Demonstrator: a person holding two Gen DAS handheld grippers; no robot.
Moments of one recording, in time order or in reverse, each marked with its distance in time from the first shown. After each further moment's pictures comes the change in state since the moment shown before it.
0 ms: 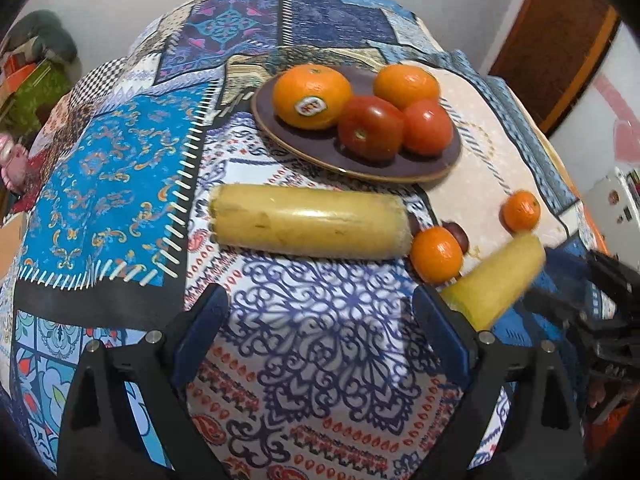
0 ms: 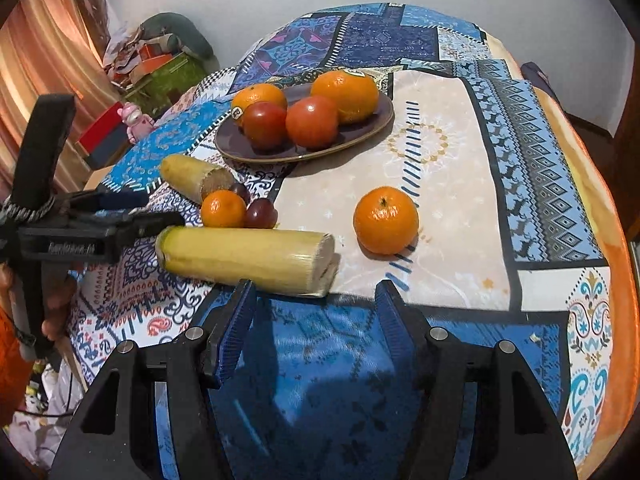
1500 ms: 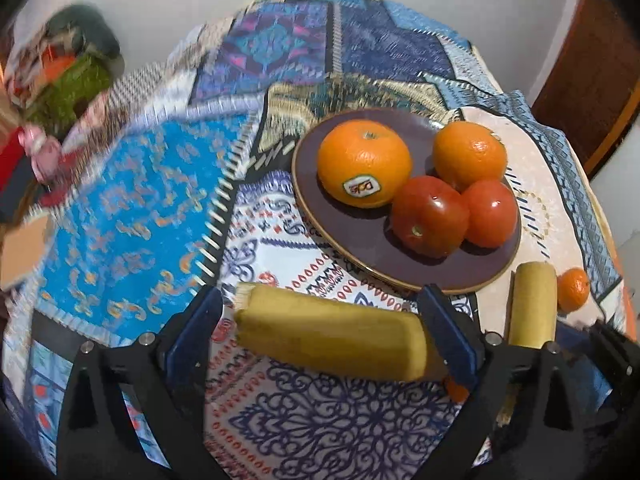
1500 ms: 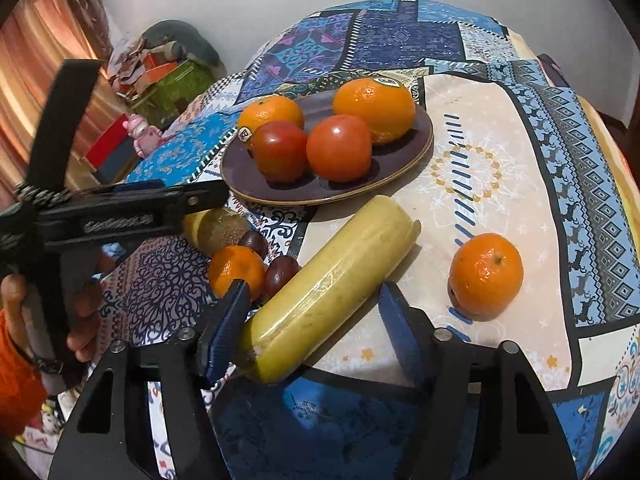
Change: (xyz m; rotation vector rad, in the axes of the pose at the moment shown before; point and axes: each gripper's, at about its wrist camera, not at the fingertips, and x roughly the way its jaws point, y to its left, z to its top) left arm 0.032 0.015 0.060 -0.157 -0.038 0.133; right arm 0.028 0.010 0.027 0.036 0.003 0.080
